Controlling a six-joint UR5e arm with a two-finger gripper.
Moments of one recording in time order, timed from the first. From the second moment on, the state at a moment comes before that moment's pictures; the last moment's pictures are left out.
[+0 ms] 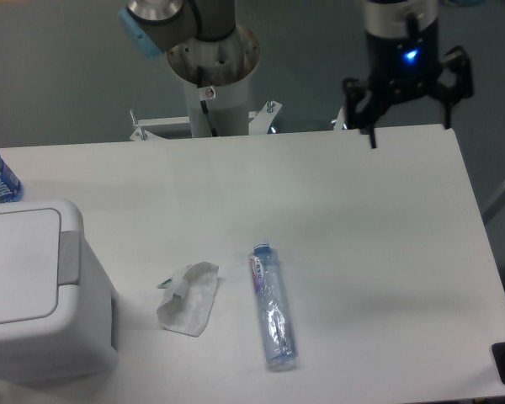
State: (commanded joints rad) arm 2.62 -1.67 -1.35 -1.33 1.66 0.56
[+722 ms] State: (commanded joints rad) arm 2.56 -1.64 -1.38 -1.32 1.45 0.31
